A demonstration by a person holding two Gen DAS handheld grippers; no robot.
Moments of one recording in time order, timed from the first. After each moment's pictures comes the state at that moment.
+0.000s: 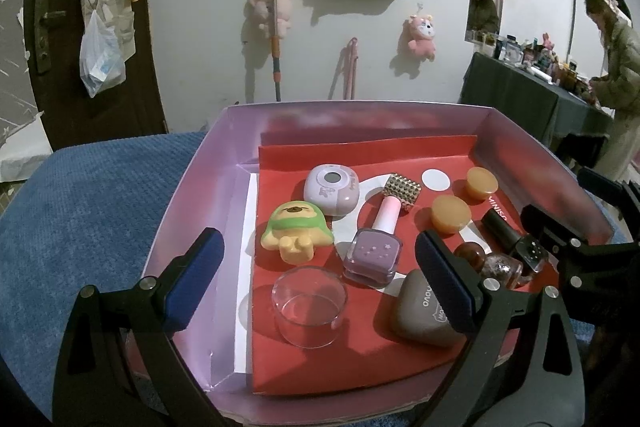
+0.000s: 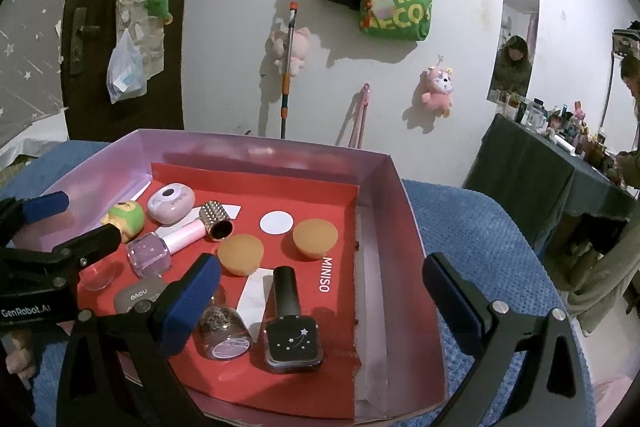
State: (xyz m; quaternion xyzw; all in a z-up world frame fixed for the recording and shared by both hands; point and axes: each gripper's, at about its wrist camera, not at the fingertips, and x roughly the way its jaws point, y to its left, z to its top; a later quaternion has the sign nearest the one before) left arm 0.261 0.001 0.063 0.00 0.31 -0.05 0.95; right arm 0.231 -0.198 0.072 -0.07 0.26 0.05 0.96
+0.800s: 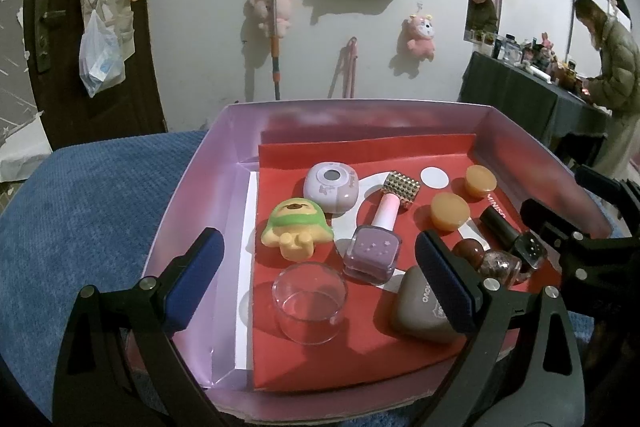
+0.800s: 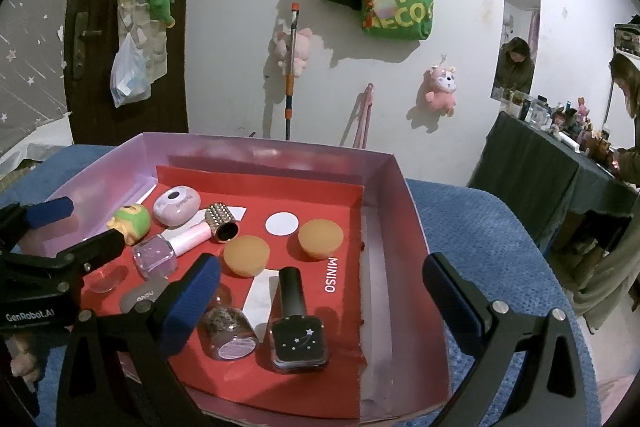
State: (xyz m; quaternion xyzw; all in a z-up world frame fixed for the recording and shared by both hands) left arm 0.260 0.002 0.063 0.00 0.31 -0.05 0.95; right arm 0.231 -0.196 0.075 -0.06 0.26 0.06 0.96
